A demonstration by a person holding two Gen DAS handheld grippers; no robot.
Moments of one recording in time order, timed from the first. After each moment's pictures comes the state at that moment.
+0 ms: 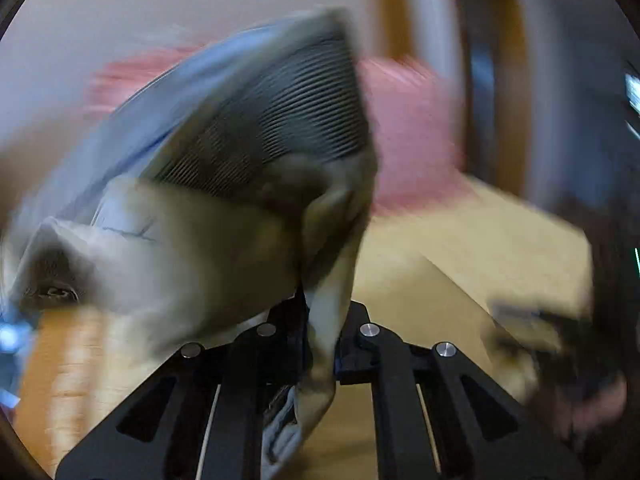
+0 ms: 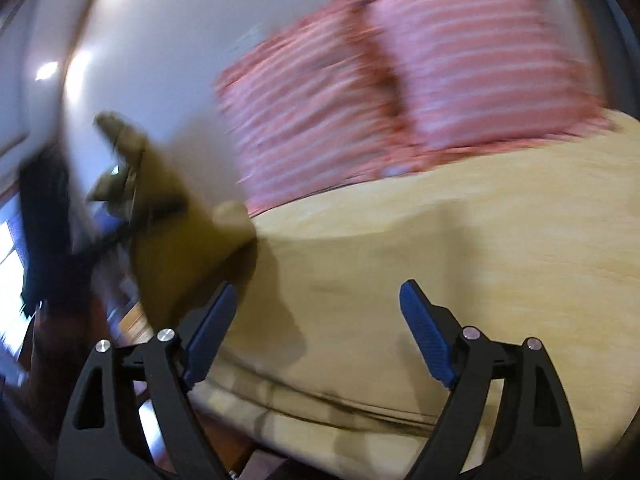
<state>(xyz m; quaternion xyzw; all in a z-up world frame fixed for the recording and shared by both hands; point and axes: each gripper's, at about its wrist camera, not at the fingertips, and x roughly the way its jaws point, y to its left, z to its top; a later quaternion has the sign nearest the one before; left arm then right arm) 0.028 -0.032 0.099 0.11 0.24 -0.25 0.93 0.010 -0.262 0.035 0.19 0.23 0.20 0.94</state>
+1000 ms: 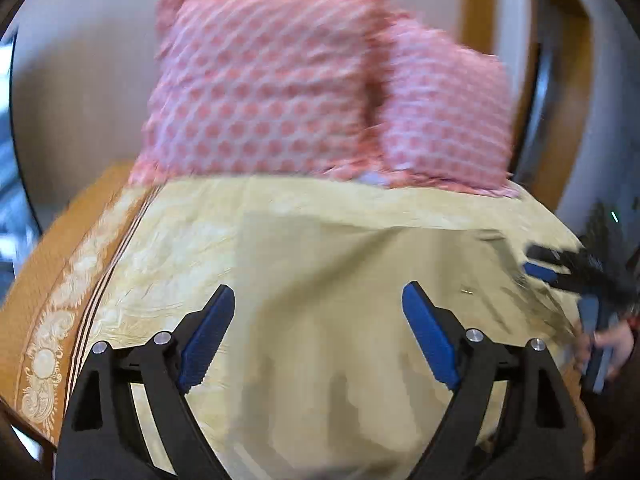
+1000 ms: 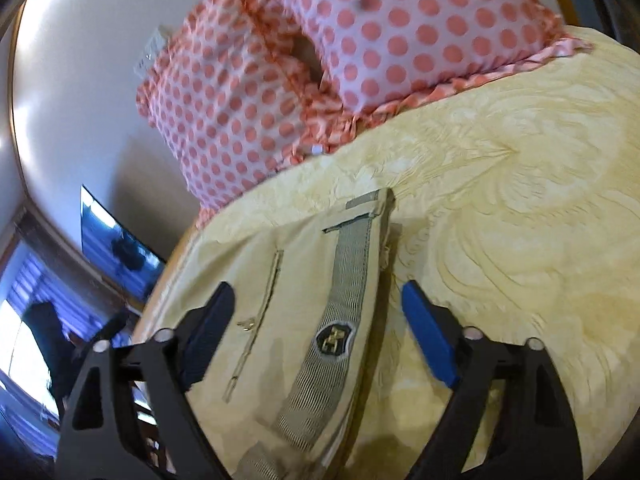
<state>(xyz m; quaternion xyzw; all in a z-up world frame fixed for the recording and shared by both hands) 0.074 0.078 0.080 -0.02 0.31 -0.14 0.94 0.103 -0.307 0.017 0.26 0.34 0.19 0.88</state>
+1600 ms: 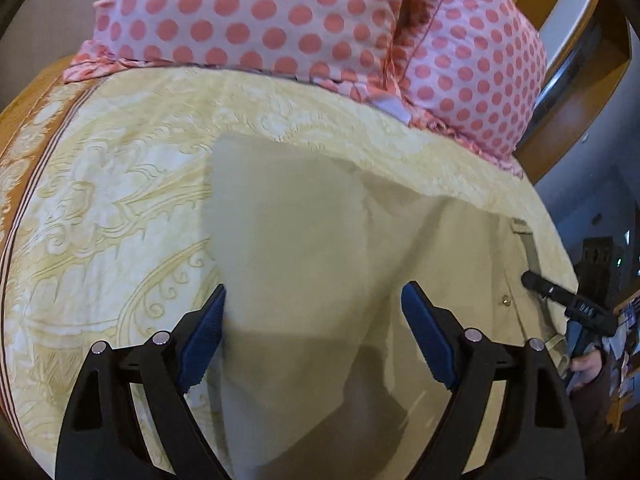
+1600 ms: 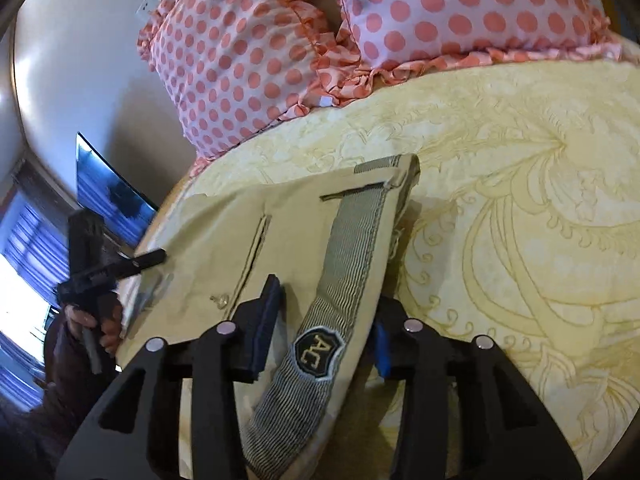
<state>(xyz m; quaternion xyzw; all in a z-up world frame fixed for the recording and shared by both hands) 0.177 0.088 0.023 -0.08 0.47 -0.21 0.85 0.128 -0.295 0.002 0.21 0.40 0.23 0.86</state>
